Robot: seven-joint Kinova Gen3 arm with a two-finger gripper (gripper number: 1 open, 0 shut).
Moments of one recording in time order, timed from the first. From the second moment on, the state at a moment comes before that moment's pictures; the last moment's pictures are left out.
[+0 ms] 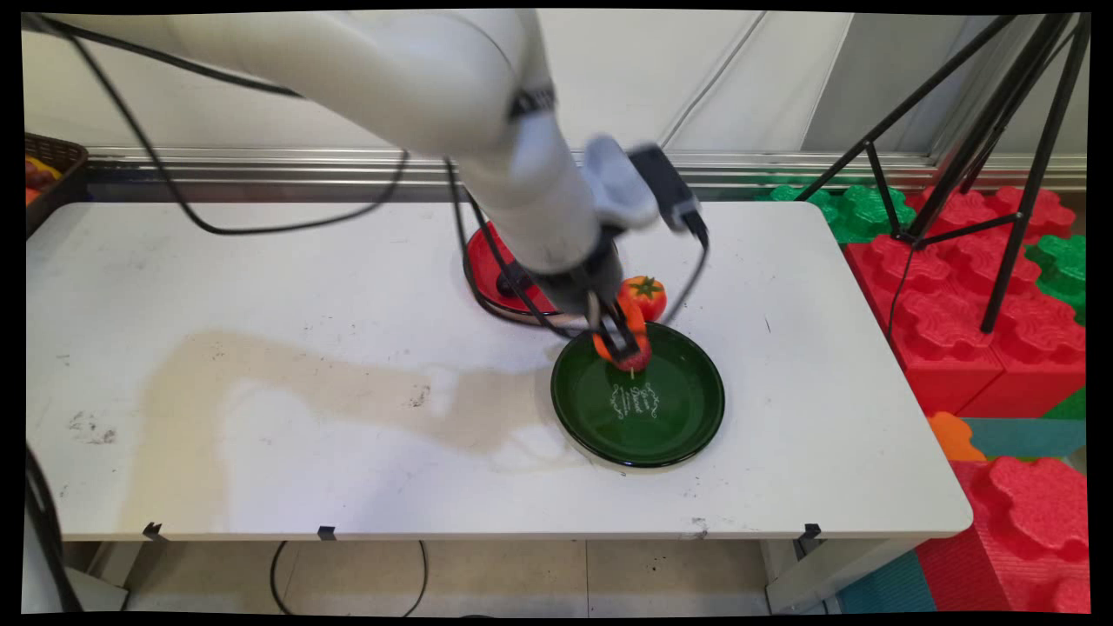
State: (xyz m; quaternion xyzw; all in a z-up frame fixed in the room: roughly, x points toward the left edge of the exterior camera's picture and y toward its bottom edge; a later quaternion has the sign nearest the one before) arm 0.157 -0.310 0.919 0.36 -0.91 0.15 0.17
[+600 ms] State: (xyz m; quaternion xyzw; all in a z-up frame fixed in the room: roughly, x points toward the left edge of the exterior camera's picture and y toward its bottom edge) arm 0.213 -0.334 0.962 0.44 -0.85 0.21 0.17
